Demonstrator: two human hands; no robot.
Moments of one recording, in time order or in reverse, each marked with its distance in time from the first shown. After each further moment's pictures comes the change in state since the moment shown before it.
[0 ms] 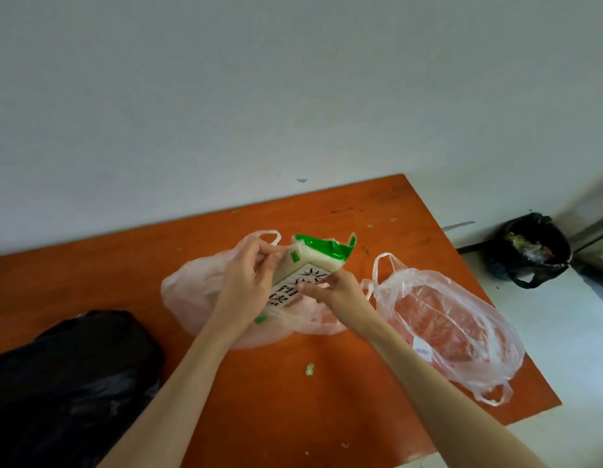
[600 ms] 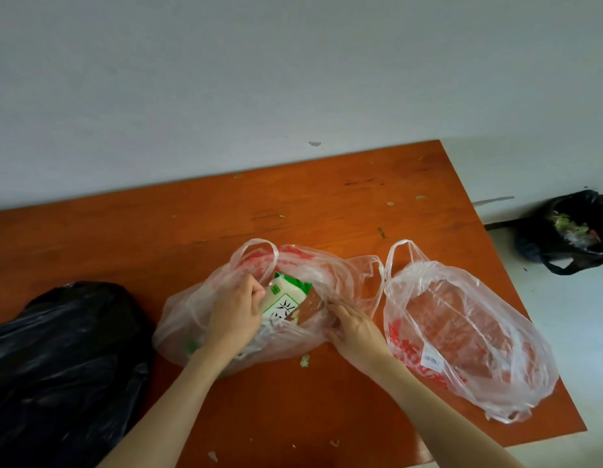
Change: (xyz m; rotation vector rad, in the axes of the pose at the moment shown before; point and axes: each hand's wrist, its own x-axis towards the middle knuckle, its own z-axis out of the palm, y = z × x) left_hand -0.014 -0.115 0.037 0.650 -0.194 -0.321; right_hand -0.005 0.135 -0.017 -0.819 -0.176 0.097
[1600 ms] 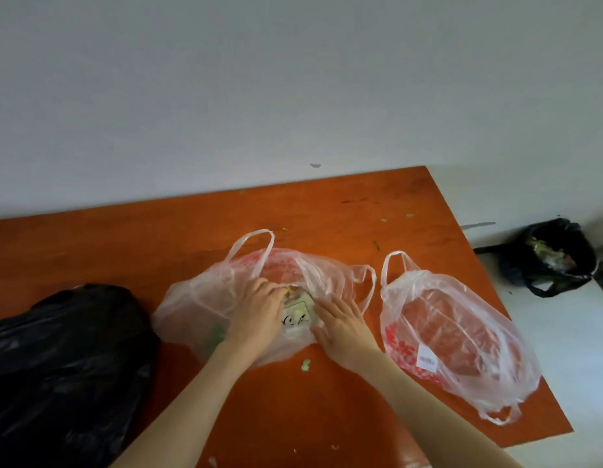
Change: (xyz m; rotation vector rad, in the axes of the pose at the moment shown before) left_hand -0.014 0.018 -0.004 0.234 -0.079 0.260; right_hand -0.006 -0.040 -0.016 -0.260 -0.051 -0.090
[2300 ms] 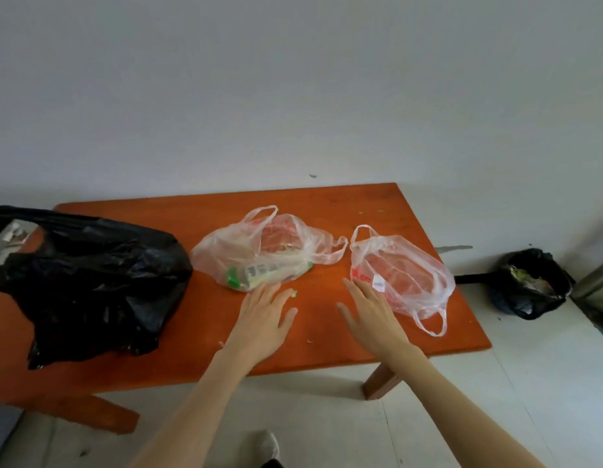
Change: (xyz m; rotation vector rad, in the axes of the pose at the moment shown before) left_hand -0.221 0.106 0.014 -0.113 0.120 -0.100; right_hand -0.229 -0.018 -0.012 0.135 0.265 0.076
